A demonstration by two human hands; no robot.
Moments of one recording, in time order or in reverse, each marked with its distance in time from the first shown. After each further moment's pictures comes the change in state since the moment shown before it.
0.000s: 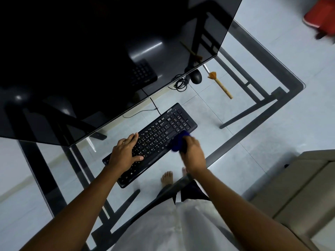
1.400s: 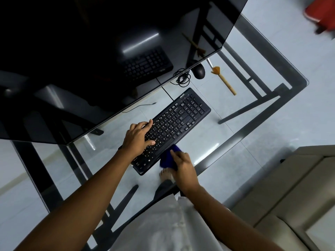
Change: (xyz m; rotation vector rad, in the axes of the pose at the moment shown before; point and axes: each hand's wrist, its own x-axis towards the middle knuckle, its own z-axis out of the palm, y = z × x) left_hand 0.046 0.031 -0.011 -0.062 0.065 0.116; right_hand -0.053 -0.010 0.045 -0.023 -0.072 -0.155
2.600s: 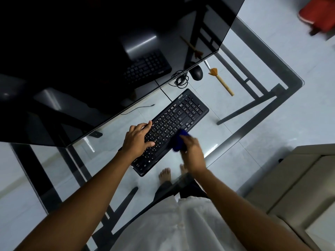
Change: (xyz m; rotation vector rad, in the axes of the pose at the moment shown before) left_hand -0.001 0.002 -0.002 -0.007 -0.001 -0.011; right_hand 0.047 0.014 -0.033 0.023 0.144 0.077
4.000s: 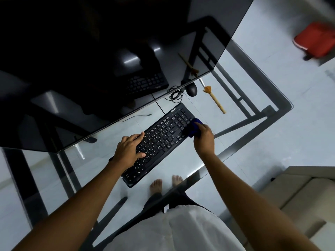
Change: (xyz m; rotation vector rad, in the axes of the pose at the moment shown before) left_hand 0.000 0.011 -0.002 -0.007 -0.023 -0.070; right_hand 0.101 0.044 -0.068 -0.012 0.123 0.102
